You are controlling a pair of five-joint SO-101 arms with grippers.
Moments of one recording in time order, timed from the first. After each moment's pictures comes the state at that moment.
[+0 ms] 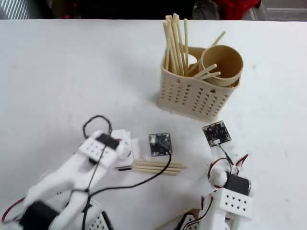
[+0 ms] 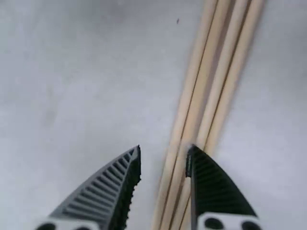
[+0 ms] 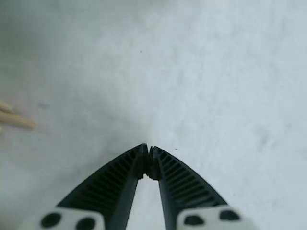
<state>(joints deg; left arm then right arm) 22.8 -24.8 62.2 49.4 -50.9 13.7 -77.8 89.1 58.6 38.3</state>
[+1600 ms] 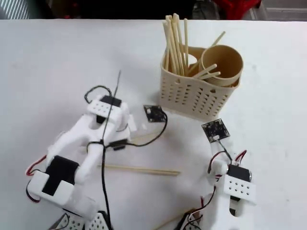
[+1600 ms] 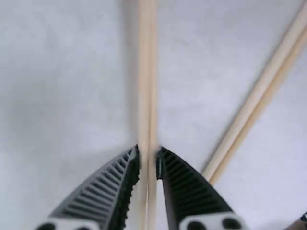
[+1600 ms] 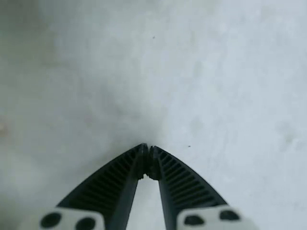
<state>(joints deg) 12.7 4.8 30.8 70.4 -50.2 13.5 -58.2 84.8 52.2 38.3</state>
